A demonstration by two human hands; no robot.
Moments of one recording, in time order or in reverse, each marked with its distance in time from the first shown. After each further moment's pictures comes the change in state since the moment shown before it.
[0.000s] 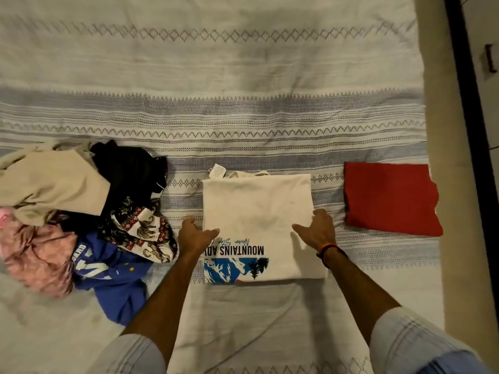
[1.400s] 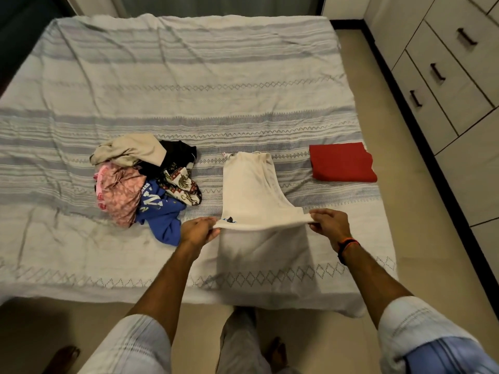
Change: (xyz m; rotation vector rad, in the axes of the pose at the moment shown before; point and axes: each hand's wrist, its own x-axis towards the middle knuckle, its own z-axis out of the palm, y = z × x) left_hand -0.233 -0.158 -0.077 -0.657 -0.129 0.131; right_hand -0.256 0.168 -0.040 0.868 0.052 -0.132
